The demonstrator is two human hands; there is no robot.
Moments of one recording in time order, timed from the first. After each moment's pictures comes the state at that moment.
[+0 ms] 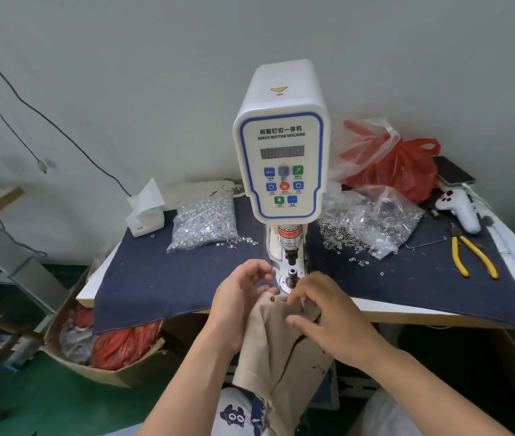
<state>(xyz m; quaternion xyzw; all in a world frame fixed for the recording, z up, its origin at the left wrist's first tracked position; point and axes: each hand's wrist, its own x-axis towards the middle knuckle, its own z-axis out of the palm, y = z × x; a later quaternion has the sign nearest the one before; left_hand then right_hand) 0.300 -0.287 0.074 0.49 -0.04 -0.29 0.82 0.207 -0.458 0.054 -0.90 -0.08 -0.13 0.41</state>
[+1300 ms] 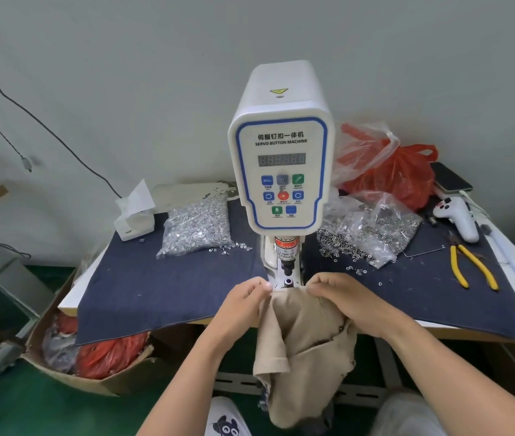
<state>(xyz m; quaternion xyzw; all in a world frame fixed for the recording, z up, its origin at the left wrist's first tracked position) 0.339 -0.289 0.024 0.80 -0.20 -0.20 0.53 0.263 -0.514 0.040 -0.79 0.06 0.07 0.61</state>
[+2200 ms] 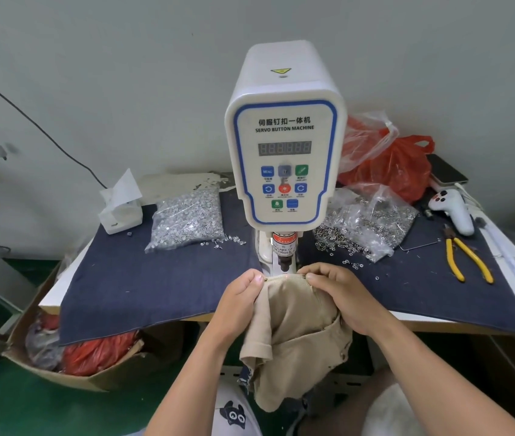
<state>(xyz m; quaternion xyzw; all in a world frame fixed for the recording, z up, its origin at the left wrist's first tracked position) 0.349 -0.297 0.000 0.79 -0.20 -0.15 0.56 0.277 -0.515 0.003 -0.69 0.07 -0.02 0.72</state>
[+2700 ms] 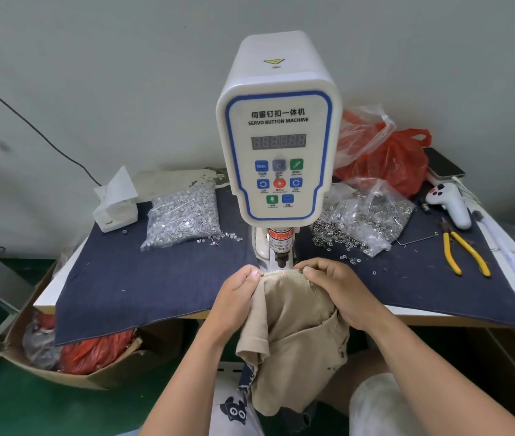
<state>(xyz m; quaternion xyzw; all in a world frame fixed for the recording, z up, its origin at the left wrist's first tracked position) 0.351 -0.298 0.002 0.79 -0.19 -0.15 0.56 0.278 -0.514 -0.002 -0.70 0.07 -0.03 0.71</state>
